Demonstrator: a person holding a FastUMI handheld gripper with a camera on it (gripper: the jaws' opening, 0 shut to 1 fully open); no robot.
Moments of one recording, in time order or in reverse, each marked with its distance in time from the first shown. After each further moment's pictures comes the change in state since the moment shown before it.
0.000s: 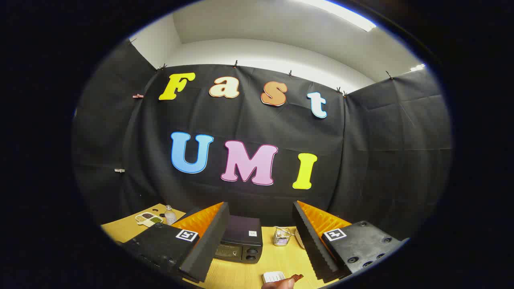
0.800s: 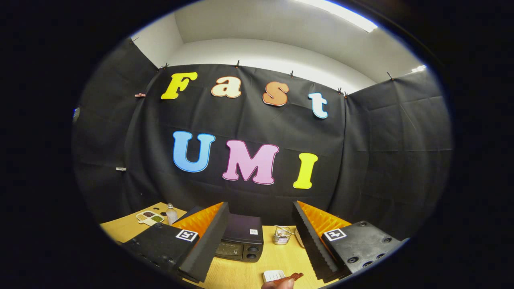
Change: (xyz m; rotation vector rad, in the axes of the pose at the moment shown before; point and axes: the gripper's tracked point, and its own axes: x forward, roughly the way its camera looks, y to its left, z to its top) arm -0.008 0.002 -0.003 0.002 0.001 0.001
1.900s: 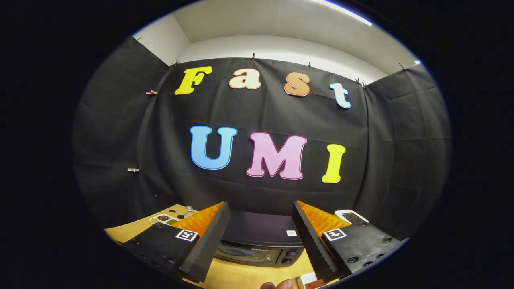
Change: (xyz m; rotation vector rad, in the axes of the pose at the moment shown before) arm 0.071 0.115 -0.062 0.043 0.020 0.118
